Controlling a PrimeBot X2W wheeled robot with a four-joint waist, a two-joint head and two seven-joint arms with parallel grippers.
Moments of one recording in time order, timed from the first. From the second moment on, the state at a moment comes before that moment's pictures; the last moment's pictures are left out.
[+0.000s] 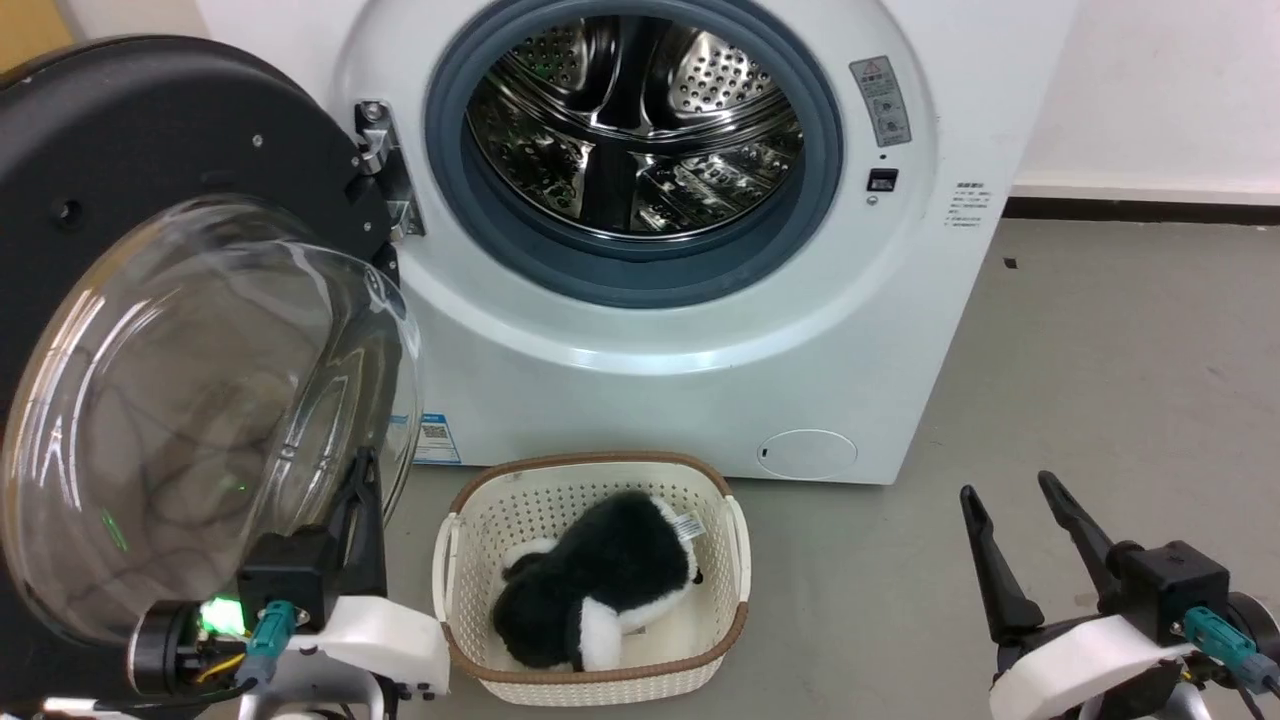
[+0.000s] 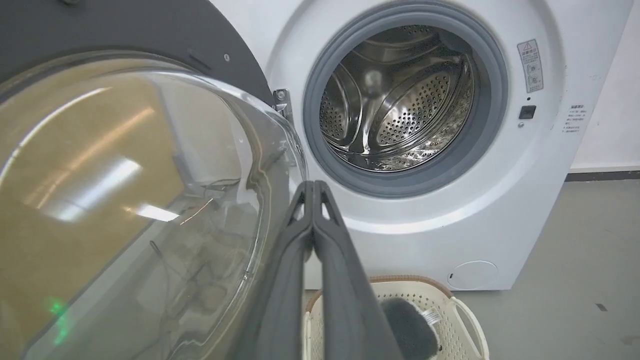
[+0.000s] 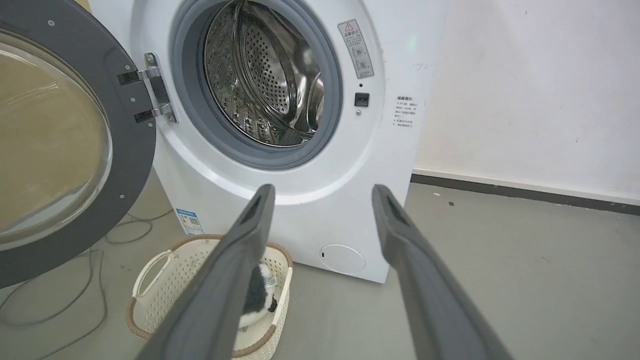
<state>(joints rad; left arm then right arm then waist) -0.02 0.07 -0.03 -0.04 0.00 0.06 -0.03 0.00 -0.05 -0.02 0.01 0.06 0.13 -0.03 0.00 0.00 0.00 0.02</state>
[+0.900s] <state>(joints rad) -0.21 0.13 0.17 -0.22 -0.13 0.02 -0.09 0.01 -0.05 -0.05 0.03 0.15 0.13 -0.09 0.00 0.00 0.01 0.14</state>
